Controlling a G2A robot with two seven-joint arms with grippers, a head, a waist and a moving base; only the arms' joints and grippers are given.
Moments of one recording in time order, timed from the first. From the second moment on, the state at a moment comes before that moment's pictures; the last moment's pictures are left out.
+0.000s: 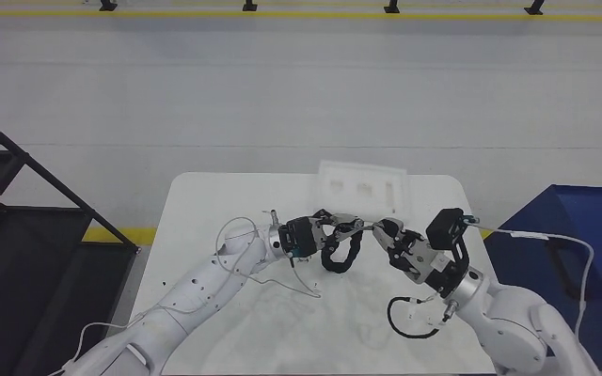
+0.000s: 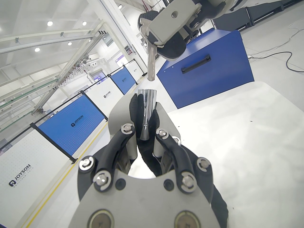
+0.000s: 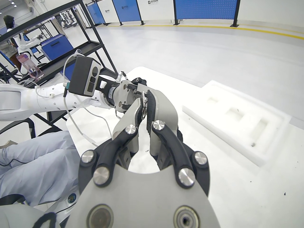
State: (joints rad) left arm 0.85 -1.25 -0.69 -1.16 1.71 -0.37 0.91; right arm -1.62 -0.95 1.45 -2.20 -0.63 -0.30 0.41
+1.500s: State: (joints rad) left arm 0.86 -1.27 -0.72 -1.15 1.75 -0.39 0.91; right arm -1.59 -0.97 1.44 -2.18 -0.68 -0.26 0.46
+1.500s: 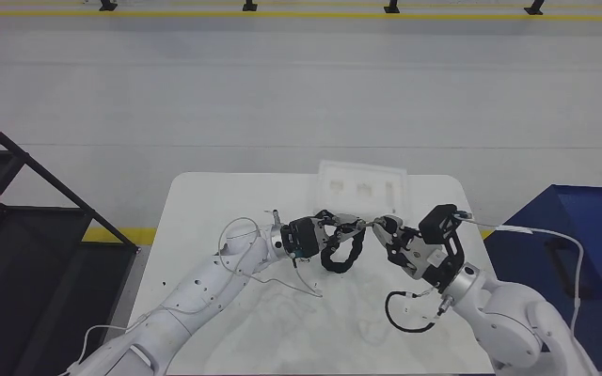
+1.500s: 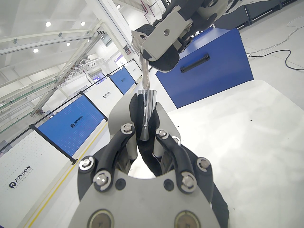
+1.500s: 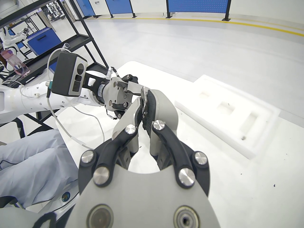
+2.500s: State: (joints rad) left arm 0.87 -1.28 -0.75 -1.14 1.75 -0.41 0.91; right arm -1.57 -0.98 1.41 -2.18 -0.73 -0.25 0.48
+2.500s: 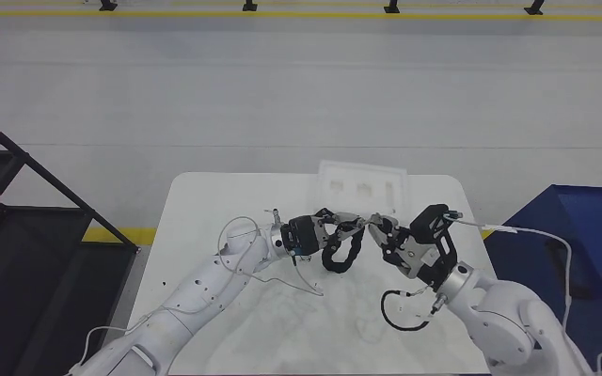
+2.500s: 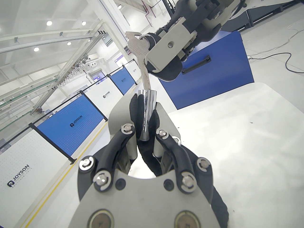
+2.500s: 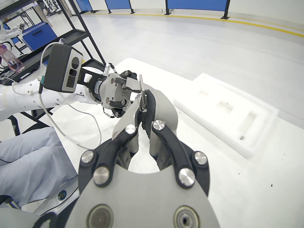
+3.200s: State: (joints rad) left arm 0.88 -1.29 -0.76 -1.14 1.73 -0.43 0.90; right arm -1.55 -0.99 1.40 -2.15 -0.74 -0.22 0.52
